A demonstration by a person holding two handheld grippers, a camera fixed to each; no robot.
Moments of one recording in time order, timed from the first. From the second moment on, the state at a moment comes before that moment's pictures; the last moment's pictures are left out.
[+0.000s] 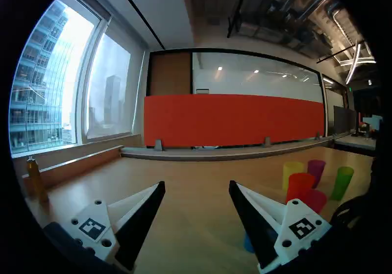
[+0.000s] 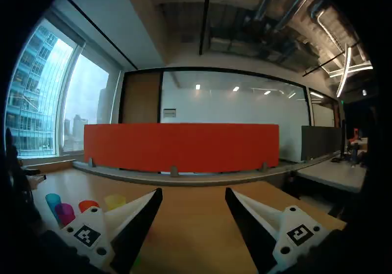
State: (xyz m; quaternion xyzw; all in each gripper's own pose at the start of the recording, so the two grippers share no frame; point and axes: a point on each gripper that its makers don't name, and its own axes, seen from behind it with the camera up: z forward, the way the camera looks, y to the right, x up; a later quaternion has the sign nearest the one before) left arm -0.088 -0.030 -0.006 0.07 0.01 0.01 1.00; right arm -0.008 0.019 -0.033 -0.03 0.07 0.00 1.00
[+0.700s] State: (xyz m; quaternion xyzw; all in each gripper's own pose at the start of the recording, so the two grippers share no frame) left arm -0.088 -0.030 -0.005 0.07 0.01 0.01 1.00; right arm -0.035 0.017 -0.009 -0.03 0.07 0.01 1.00
